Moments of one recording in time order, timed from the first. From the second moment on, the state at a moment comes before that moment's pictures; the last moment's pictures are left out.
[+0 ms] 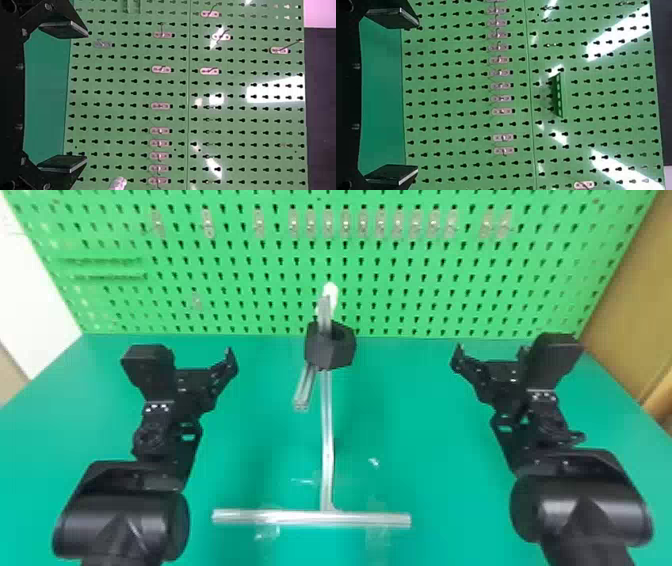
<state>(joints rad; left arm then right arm) -0.10 0.11 0.00 -1.58 0.12 -0.01 0.06 -0.23 -0.04 0.02 -1.43 -0.12 0.00 -0.01</state>
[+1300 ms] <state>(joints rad) -0.10 0.11 0.00 -1.59 0.11 -0.01 0.06 -0.23 -0.04 0.02 -1.44 -0.14 0.01 -0.01</state>
